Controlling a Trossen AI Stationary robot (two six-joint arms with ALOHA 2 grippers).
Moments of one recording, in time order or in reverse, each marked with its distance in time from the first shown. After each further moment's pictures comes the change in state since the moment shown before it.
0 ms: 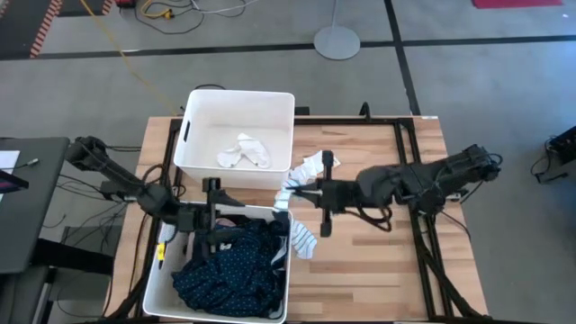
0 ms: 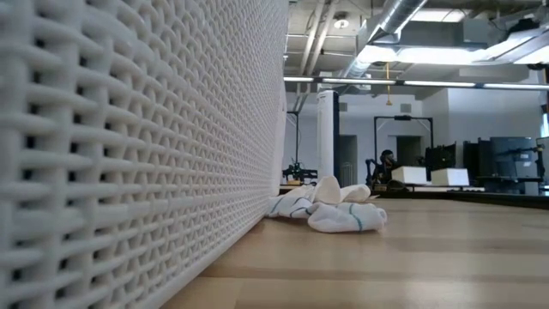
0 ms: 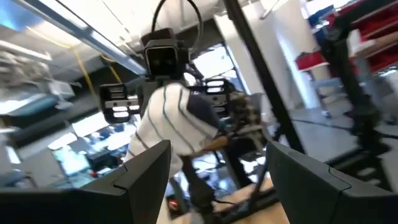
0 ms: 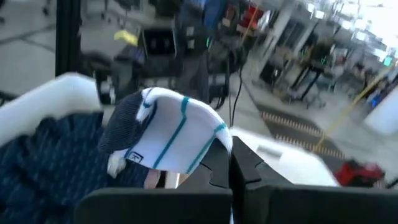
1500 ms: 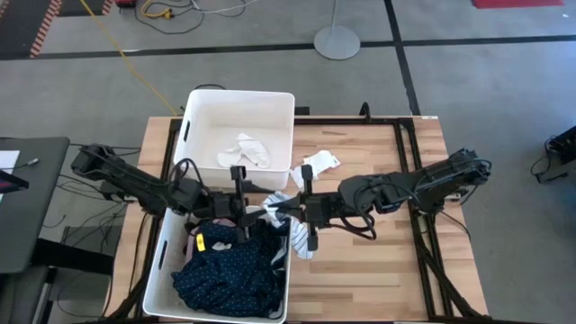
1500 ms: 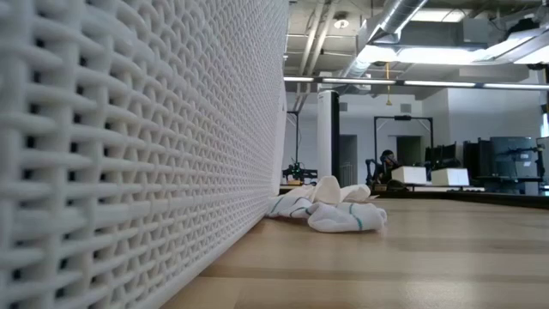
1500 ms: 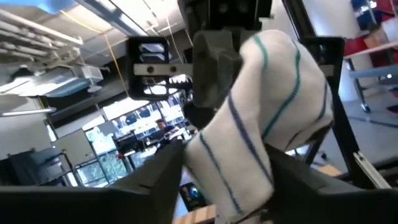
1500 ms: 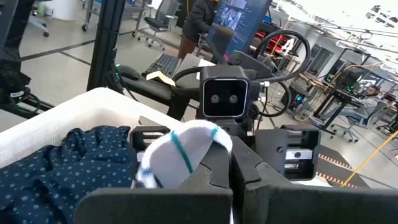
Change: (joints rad) left arm 0.209 0.247 0.110 0.133 0.068 -0.059; right arm -0.016 0.110 0.001 0.186 -0.140 -0.071
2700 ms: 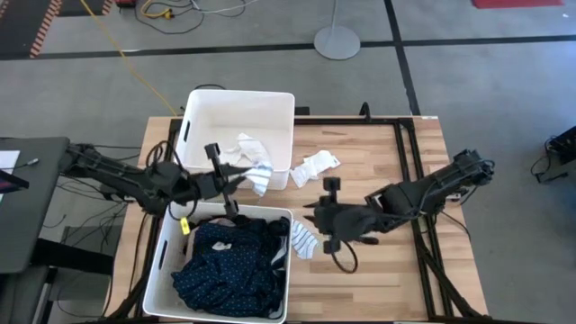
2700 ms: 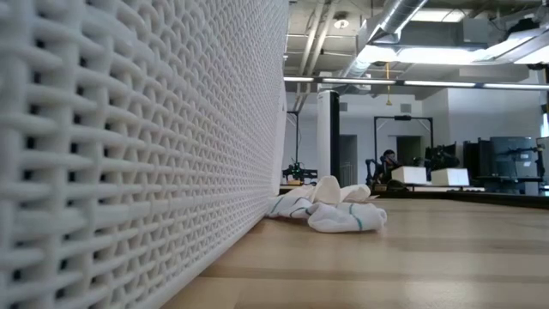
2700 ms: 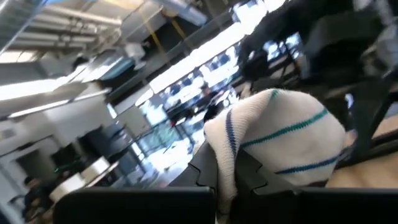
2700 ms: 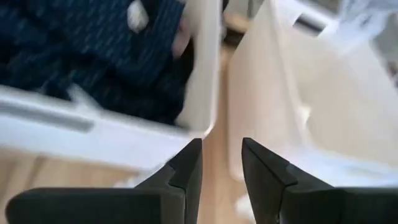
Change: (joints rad) left arm 0.053 -0.258 -0.001 -0.325 -0.176 0.154; right arm 0.112 -0.023 -0.002 -0.667 0.281 0.371
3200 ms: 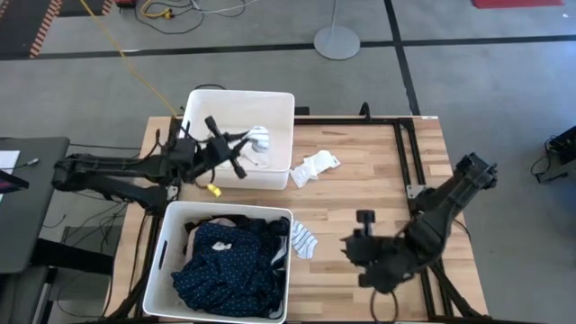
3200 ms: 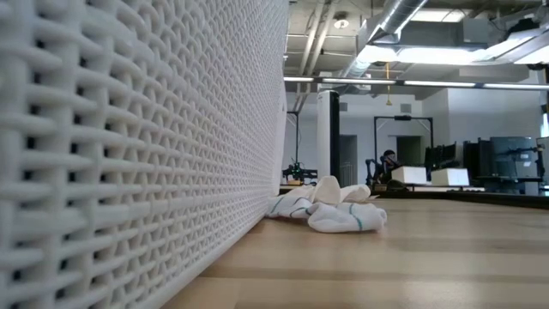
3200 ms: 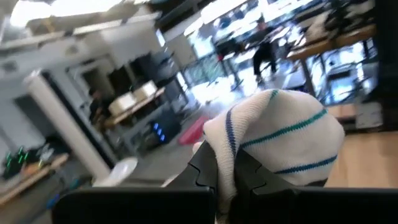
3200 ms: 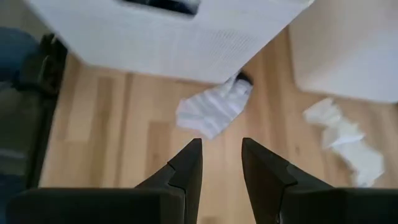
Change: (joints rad) left arm 0.336 -0.006 0.000 -0.174 -0.028 -0.183; right arm 0.290 0.000 -0.010 -0.388 -0.001 0.548
